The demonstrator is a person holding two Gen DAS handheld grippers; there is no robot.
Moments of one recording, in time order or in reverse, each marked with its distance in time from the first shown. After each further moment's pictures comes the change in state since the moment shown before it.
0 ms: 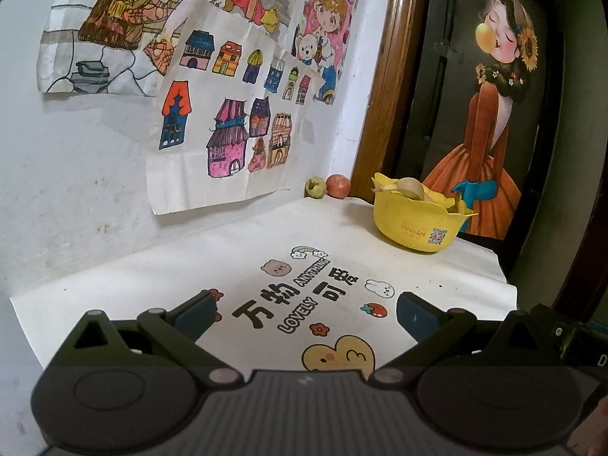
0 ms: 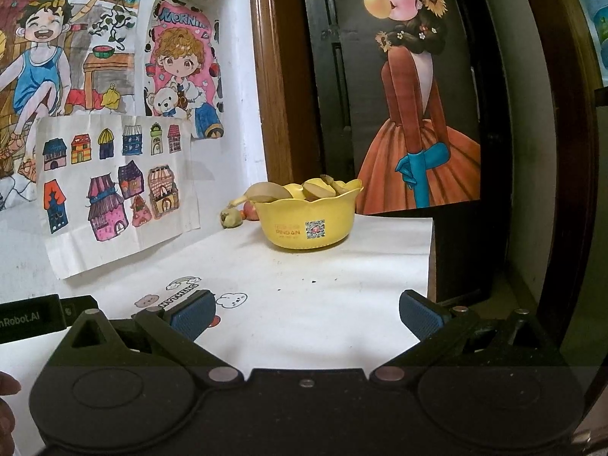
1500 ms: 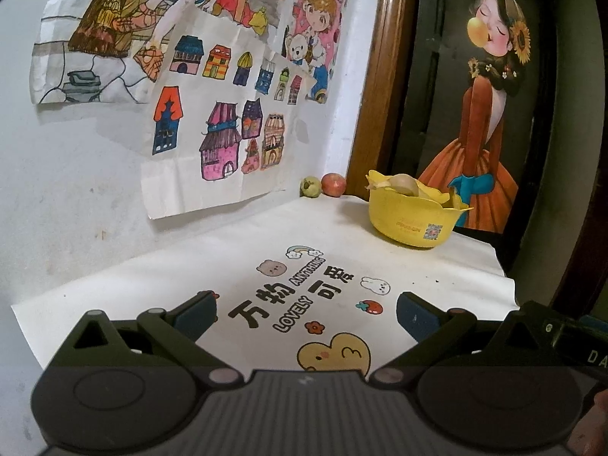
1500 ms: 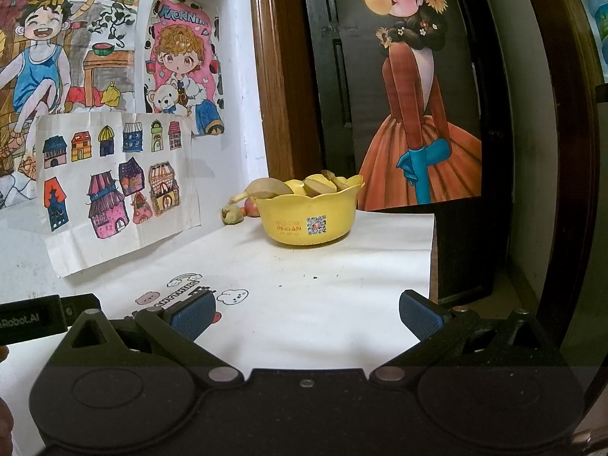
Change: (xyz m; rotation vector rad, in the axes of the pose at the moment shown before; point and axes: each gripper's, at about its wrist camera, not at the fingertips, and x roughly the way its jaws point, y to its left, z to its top) left arm -0.003 -0.007 -0.001 0.028 0.004 0.002; right arm 0.000 0.002 0.001 0.000 0.004 -0.002
